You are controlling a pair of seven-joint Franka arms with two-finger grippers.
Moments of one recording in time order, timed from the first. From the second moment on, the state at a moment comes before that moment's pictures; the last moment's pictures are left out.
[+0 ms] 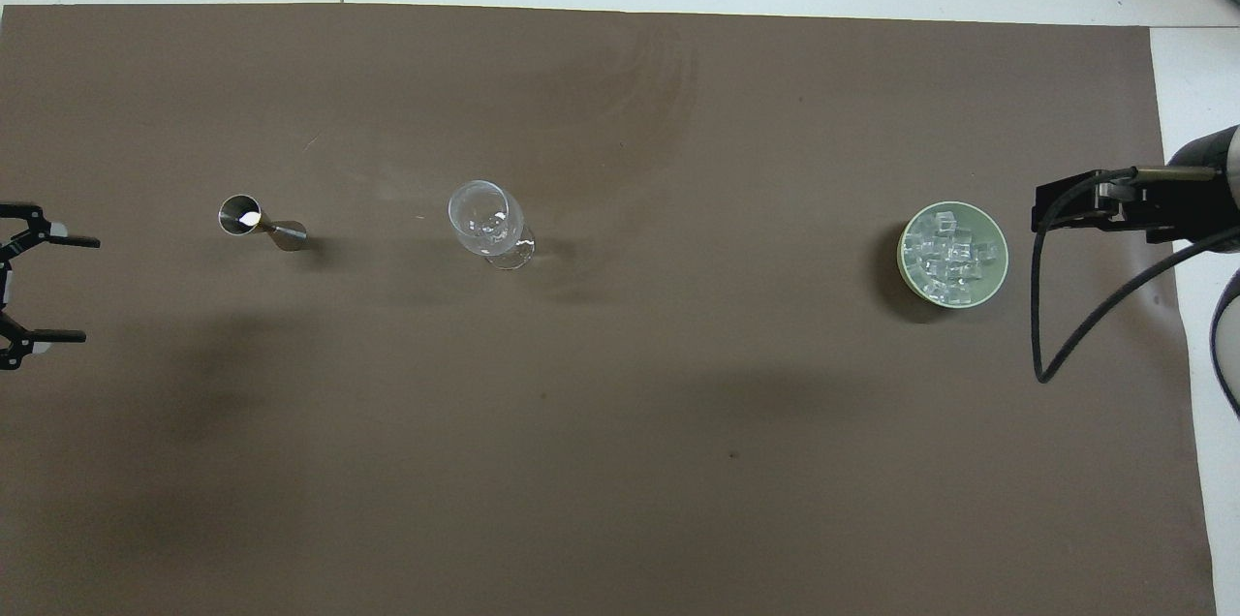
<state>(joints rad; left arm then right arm) 0.46 0.12 -0.01 -1.86 -0.70 1.56 -0.66 0.09 -0.02 -0.05 -1.58 -0.03 1.62 0.15</state>
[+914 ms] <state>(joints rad) 0.52 0.18 -0.01 -1.94 -0.88 1.51 -0.75 0.09 -0.02 -0.05 -1.58 -0.03 1.62 0.15</state>
